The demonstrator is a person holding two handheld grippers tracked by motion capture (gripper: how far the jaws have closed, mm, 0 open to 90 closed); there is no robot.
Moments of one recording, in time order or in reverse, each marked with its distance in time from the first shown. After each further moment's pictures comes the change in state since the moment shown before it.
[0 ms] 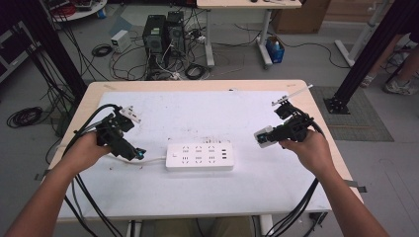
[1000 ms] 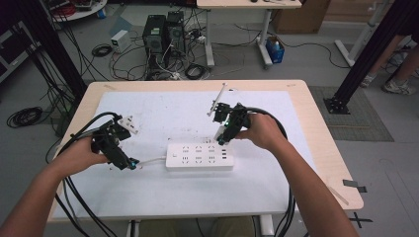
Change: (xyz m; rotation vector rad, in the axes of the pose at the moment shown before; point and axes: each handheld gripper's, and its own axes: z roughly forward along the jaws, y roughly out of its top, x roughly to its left) left arm -0.001 -0.021 0.010 0.096 -0.053 0.117; right arm 0.064 0.081 0.100 0.286 0.011 -0.603
